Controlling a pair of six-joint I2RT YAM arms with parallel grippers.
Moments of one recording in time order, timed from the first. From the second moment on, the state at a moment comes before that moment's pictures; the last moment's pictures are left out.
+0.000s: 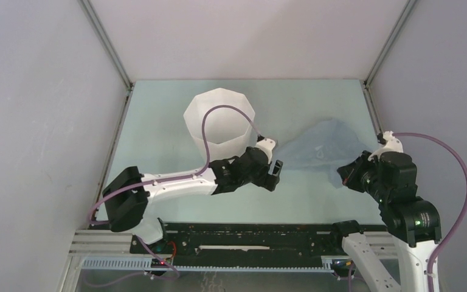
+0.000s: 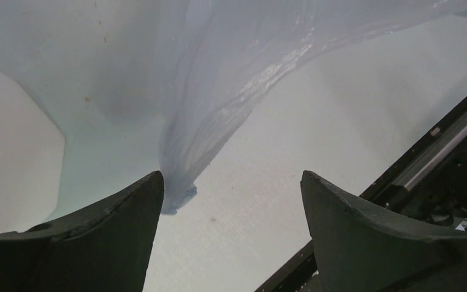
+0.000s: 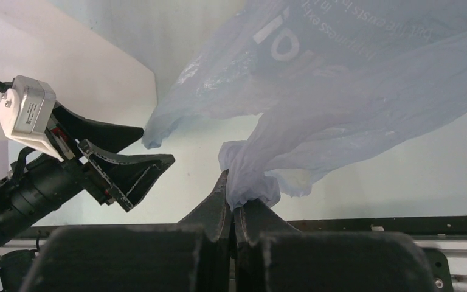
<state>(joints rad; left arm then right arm) -1.11 1.55 1.06 -0.20 -0.22 -0.47 0.13 0.58 1.15 -1.15 -0.02 0.49</state>
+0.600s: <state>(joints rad) -1.09 1.66 0.99 0.05 -0.26 -0.42 0.13 0.60 1.24 -1.22 -0.03 0.46</state>
